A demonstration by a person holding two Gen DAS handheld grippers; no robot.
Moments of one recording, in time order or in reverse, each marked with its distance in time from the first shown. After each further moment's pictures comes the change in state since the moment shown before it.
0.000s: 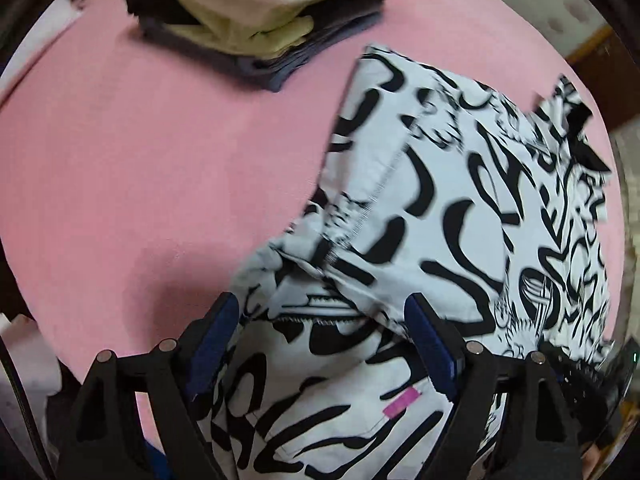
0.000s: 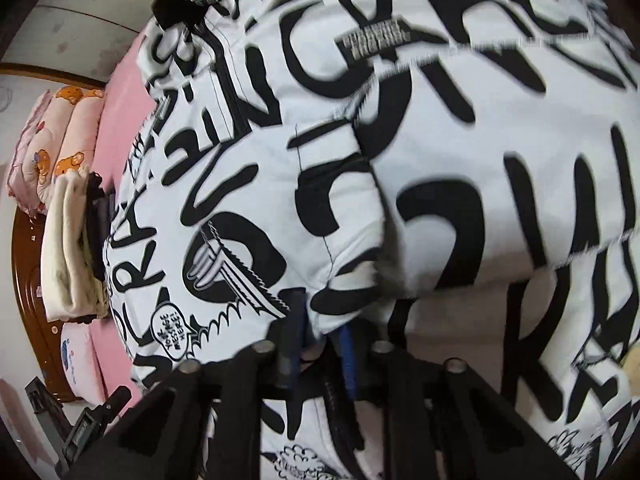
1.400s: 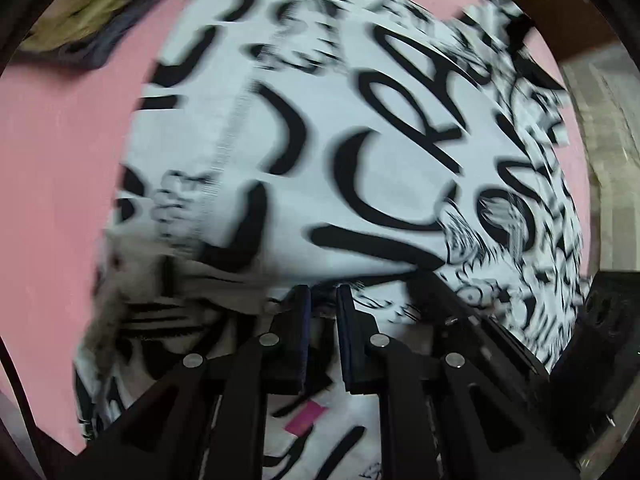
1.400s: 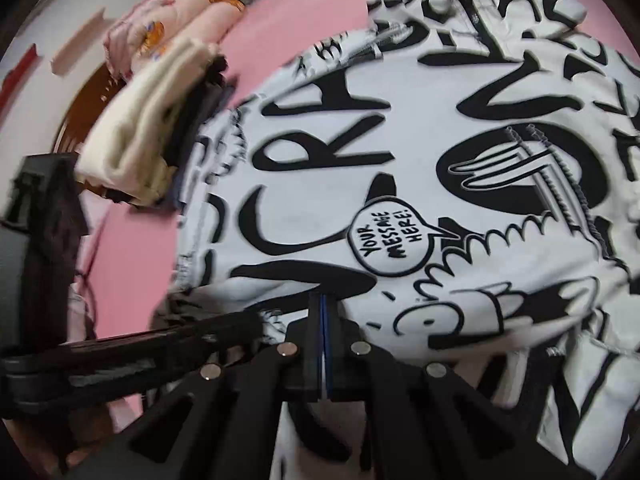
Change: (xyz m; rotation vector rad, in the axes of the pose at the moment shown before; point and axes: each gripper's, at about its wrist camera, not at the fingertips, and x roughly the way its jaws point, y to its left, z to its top) left arm 0.049 -0.016 -0.031 0.189 0.160 -0.150; right arm 0.050 0.111 -0.052 -0.512 0.000 0.126
